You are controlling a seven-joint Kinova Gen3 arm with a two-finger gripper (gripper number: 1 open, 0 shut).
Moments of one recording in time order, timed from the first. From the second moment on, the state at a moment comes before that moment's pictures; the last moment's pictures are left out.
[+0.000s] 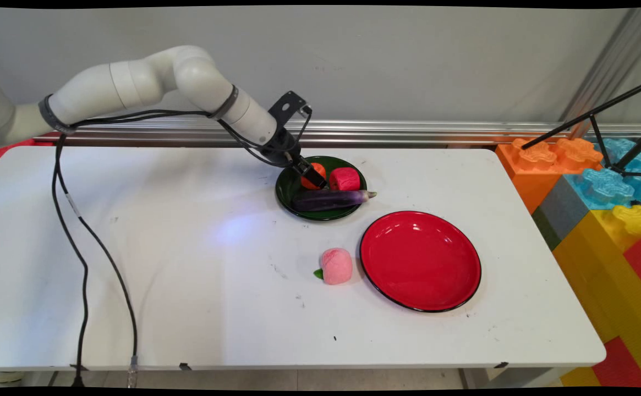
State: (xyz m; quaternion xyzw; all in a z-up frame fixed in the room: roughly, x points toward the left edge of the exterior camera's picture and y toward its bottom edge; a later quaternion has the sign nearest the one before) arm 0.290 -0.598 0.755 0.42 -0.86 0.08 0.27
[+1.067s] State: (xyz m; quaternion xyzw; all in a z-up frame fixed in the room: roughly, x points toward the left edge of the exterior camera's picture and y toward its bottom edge) arm 0.290 -0.590 0.766 0.40 -0.87 0.11 0.27
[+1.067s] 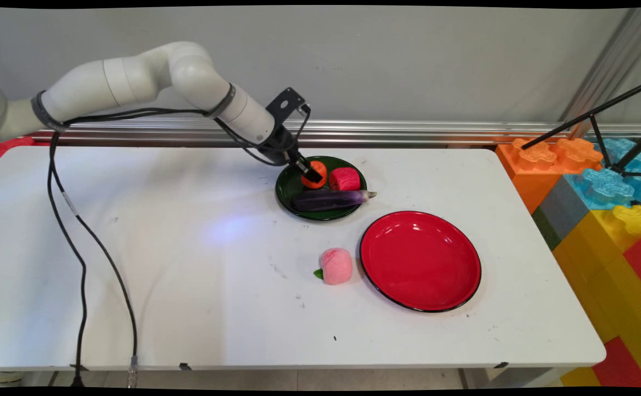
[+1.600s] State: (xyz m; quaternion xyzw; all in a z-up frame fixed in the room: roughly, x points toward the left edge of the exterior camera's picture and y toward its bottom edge) arm 0.285 -0.589 0.832 0.40 -0.86 0.13 0.30
